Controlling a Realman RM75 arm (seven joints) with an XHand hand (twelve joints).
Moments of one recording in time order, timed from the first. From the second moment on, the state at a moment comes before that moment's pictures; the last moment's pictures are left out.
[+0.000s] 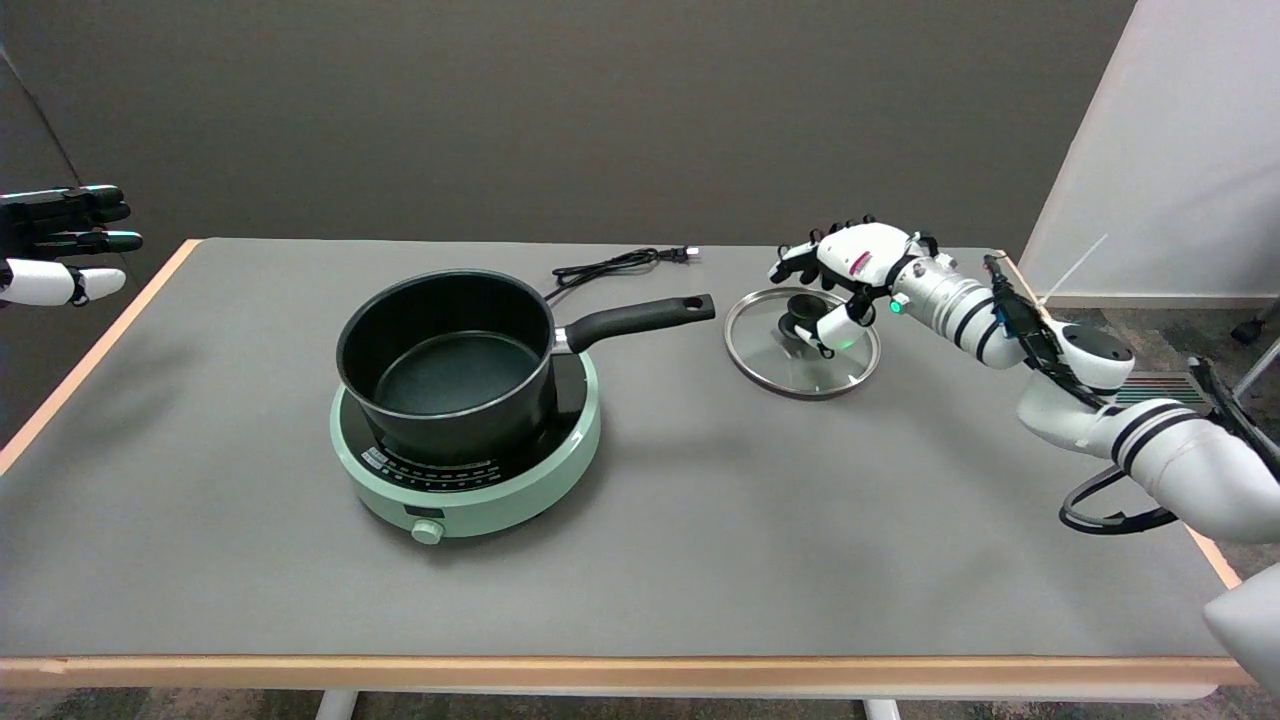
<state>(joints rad) 0.47 -0.86 -1.88 0.95 -0.64 0.28 1.32</state>
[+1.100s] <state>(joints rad) 0.50 -0.87 -1.91 0.89 -0.65 0.27 1.32</state>
